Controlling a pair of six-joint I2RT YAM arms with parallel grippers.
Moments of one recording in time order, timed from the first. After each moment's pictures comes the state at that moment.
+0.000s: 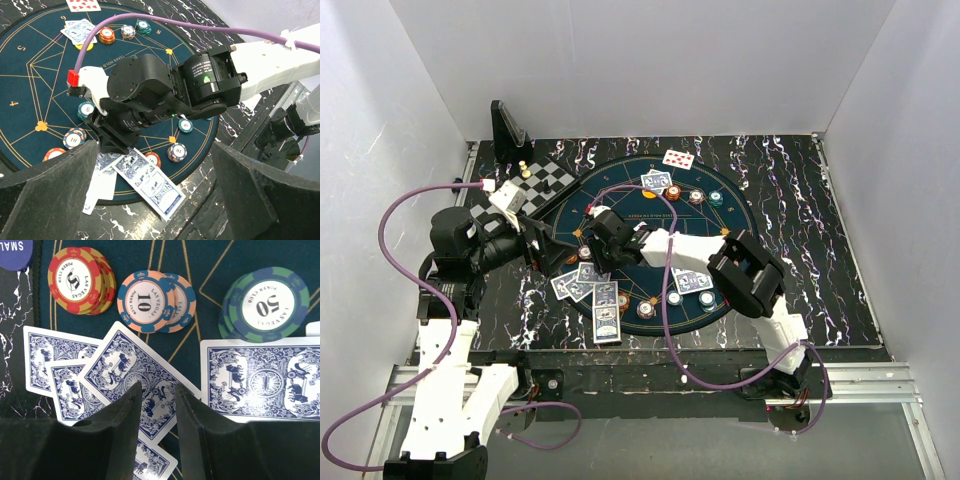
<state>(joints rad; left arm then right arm) -0.02 0.76 1.01 -0.60 0.82 -0.04 1.00 2.12 1.53 -0.28 0.02 0.45</state>
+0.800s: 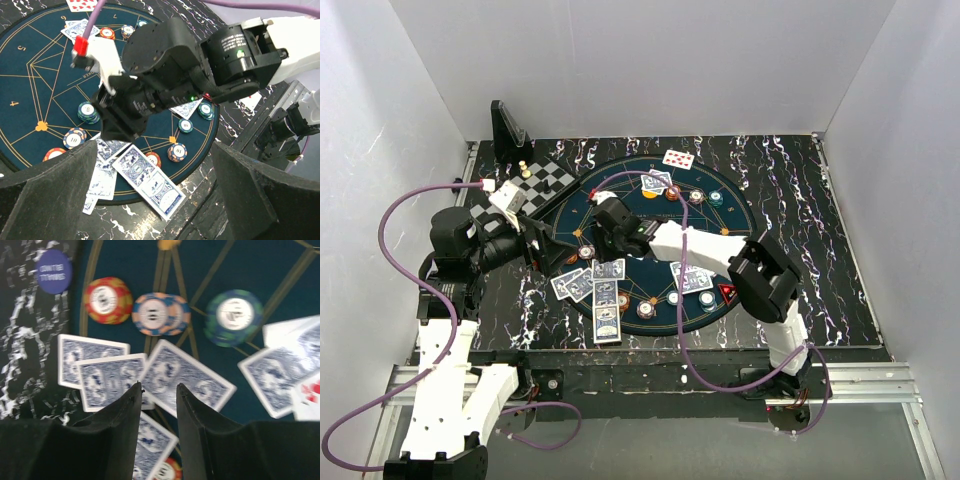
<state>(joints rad) -0.02 0.76 1.01 -0.60 0.82 -0.04 0.97 2.00 1.52 -0.35 0.08 0.46</state>
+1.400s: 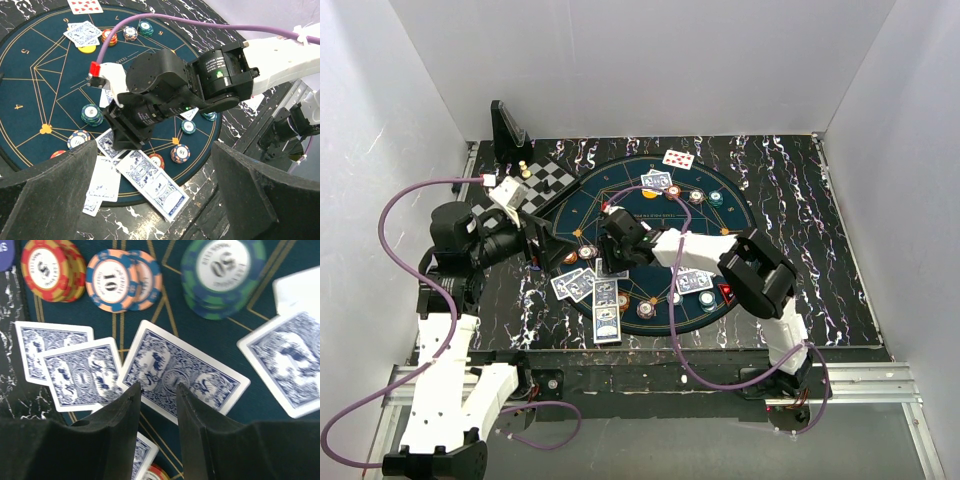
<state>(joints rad) -0.02 0.78 1.03 -0.60 0.82 -0.02 0.96 2.06 1.42 -0.25 -0.01 0.55</state>
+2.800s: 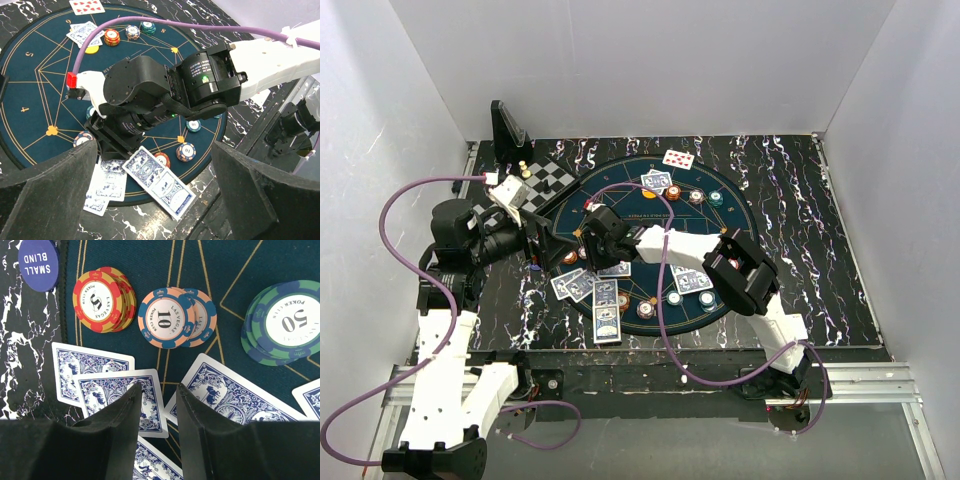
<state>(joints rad) -0.01 0.81 1.05 -0.61 0.83 0.03 1.00 2.16 1.60 -0.30 -0.03 0.55</state>
